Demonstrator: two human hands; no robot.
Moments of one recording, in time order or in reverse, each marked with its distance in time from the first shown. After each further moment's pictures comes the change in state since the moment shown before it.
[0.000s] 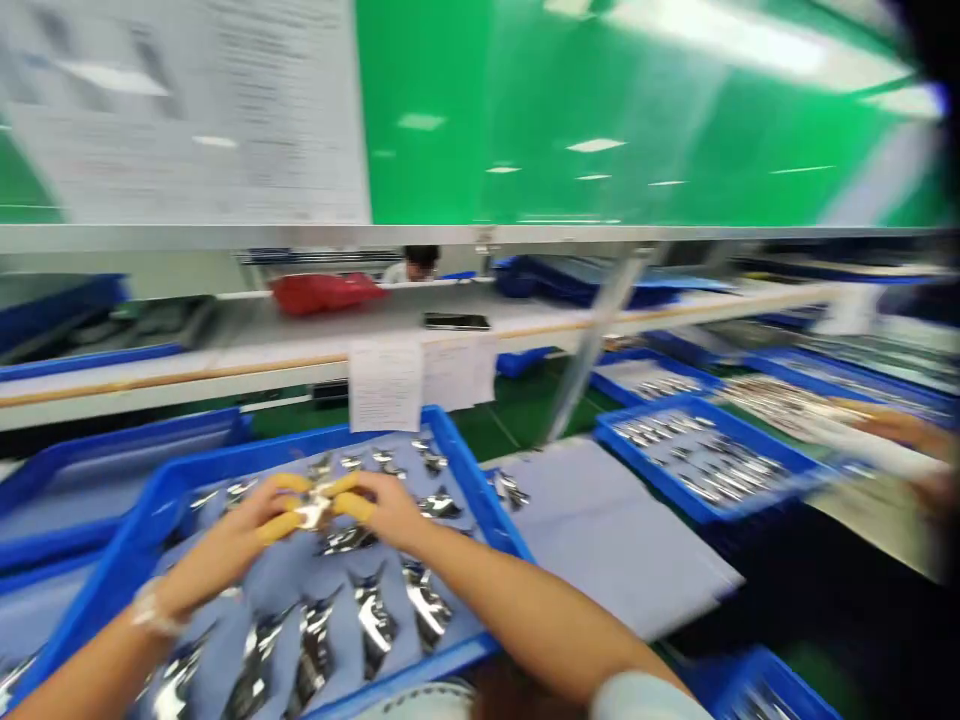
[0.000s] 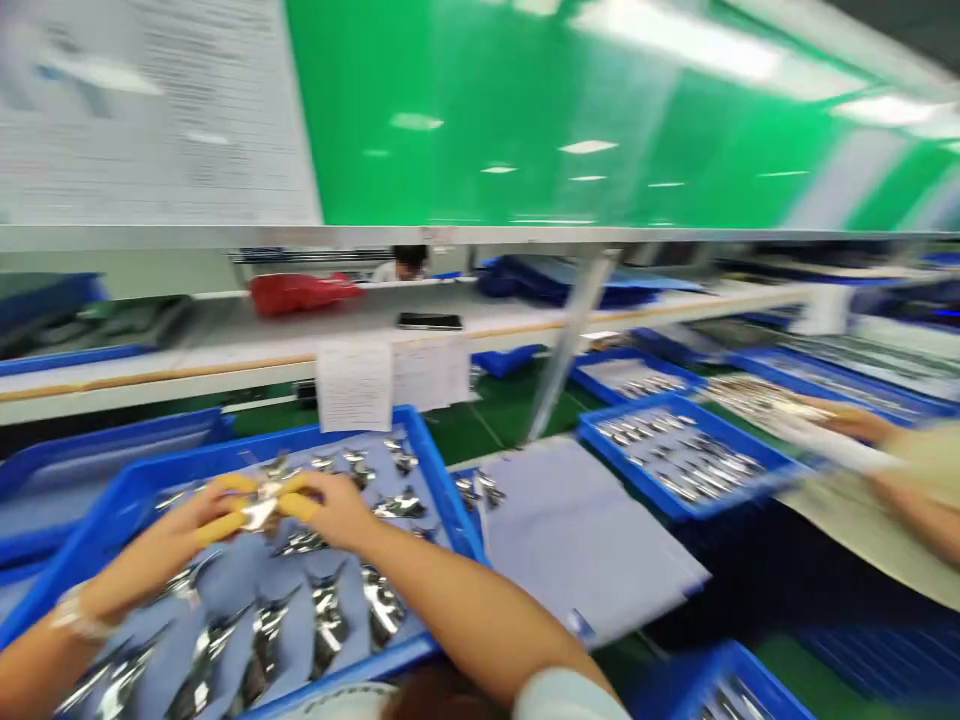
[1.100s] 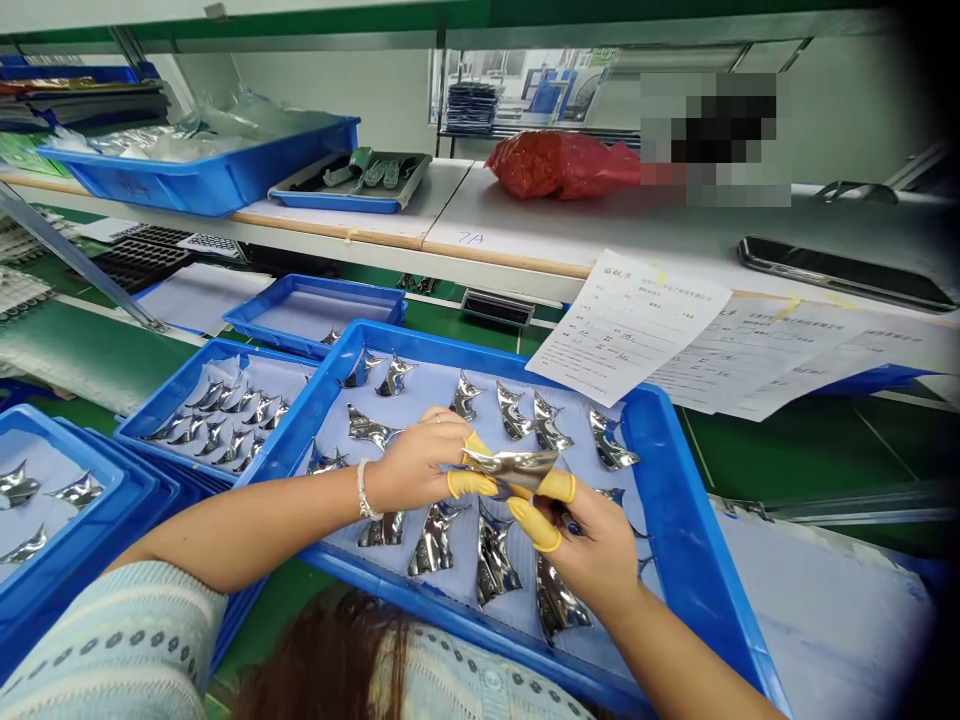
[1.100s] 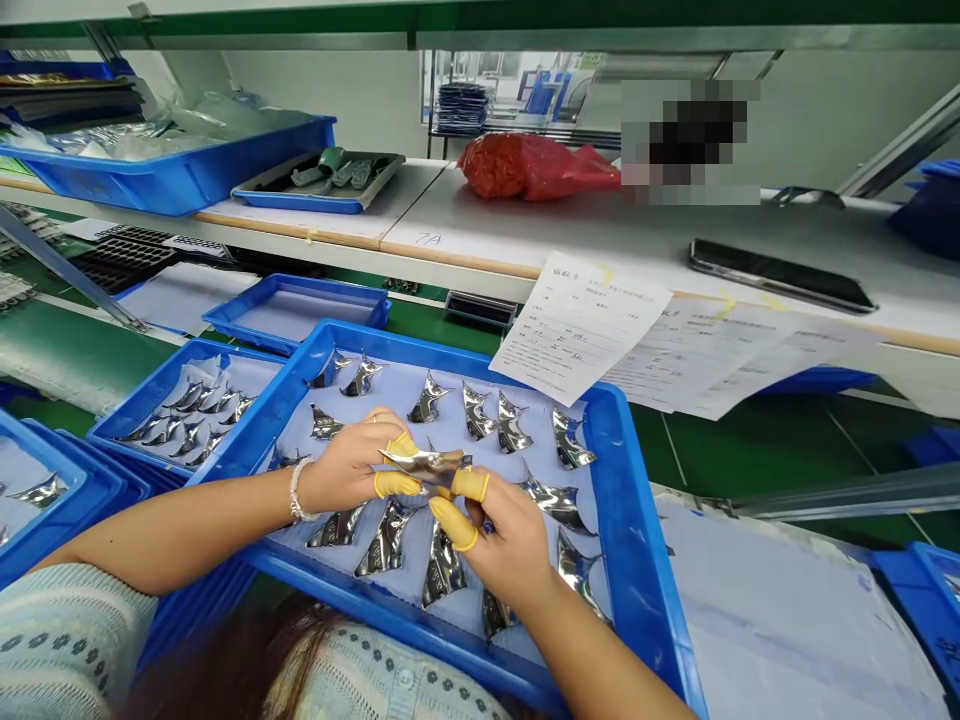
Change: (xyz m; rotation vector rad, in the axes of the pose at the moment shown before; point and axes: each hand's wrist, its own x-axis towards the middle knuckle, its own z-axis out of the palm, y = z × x) left_hand -0.009 -0.039 0.022 0.377 0.261 0.504; right_hand -0.034 -0.007 0.005 -0.513 -0.071 -0.374
